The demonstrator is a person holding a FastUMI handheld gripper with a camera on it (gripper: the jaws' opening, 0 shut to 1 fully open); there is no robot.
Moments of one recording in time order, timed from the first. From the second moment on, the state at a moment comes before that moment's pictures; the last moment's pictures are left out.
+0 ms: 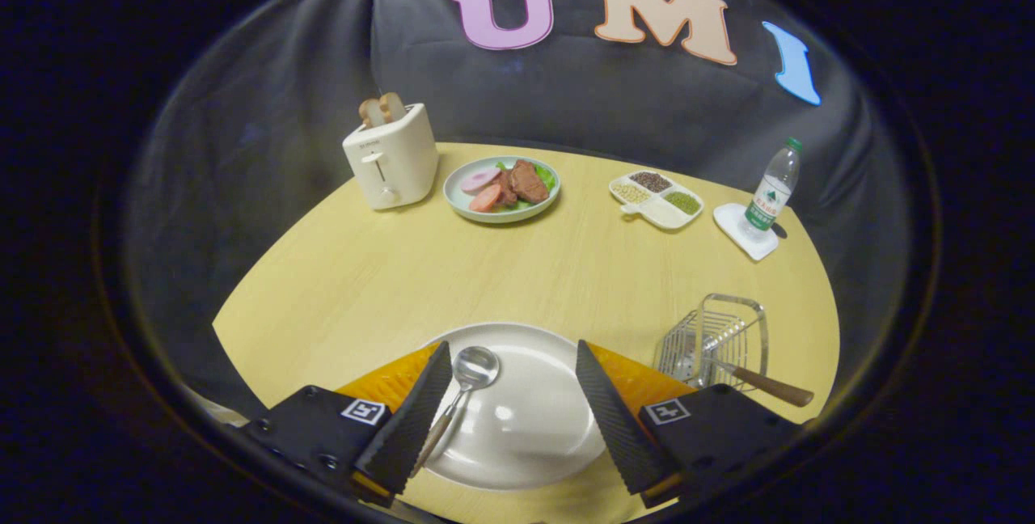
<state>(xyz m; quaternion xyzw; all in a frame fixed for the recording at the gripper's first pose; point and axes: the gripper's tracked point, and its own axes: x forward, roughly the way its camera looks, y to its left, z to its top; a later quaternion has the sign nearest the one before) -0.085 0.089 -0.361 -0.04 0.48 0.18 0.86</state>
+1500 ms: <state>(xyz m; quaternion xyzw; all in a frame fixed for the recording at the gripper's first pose) -0.168 0.115 -0.440 -0.09 0.61 0.18 0.76</state>
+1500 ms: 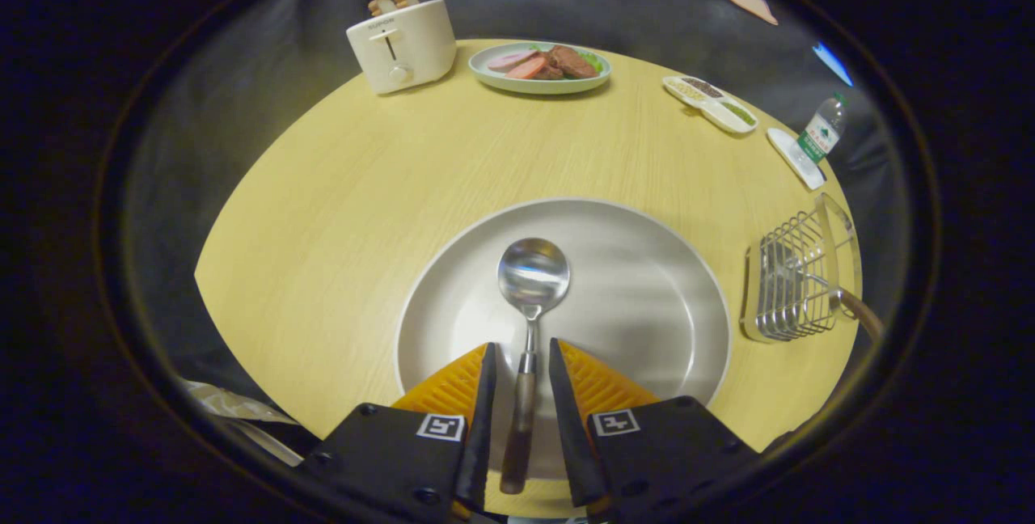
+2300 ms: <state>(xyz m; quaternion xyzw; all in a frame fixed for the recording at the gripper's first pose) -0.163 0.106 -0.430 -0.08 0.62 0.18 0.76</state>
